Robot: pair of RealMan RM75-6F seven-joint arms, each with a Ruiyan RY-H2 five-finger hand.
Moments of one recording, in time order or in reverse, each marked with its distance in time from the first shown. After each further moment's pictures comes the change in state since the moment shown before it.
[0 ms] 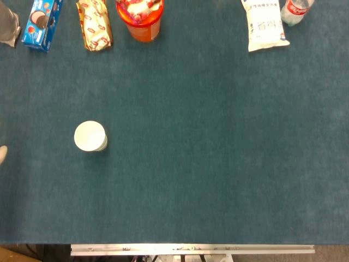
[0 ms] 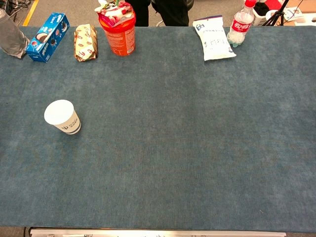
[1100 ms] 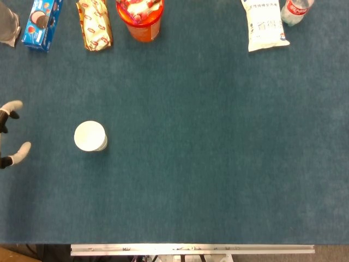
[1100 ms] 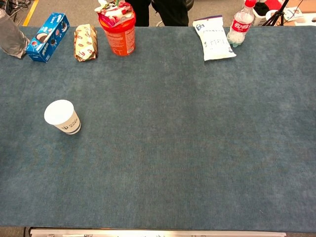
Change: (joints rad) left arm -0.065 0.016 -0.013 -0.098 -0.004 -0.114 -0.010; right arm 0.017 0.004 0.010 0.019 -0.001 0.010 0.059
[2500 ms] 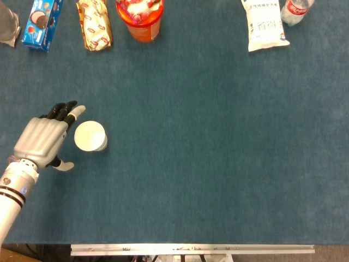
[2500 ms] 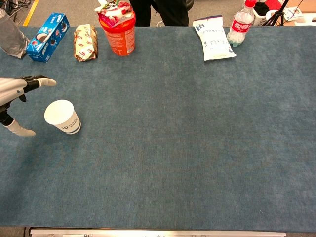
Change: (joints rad) left arm -0.345 0.116 0.039 -0.285 -0.423 -0.446 0.406; right arm -0.006 0.018 0.007 0.052 0.034 -0.005 0.076
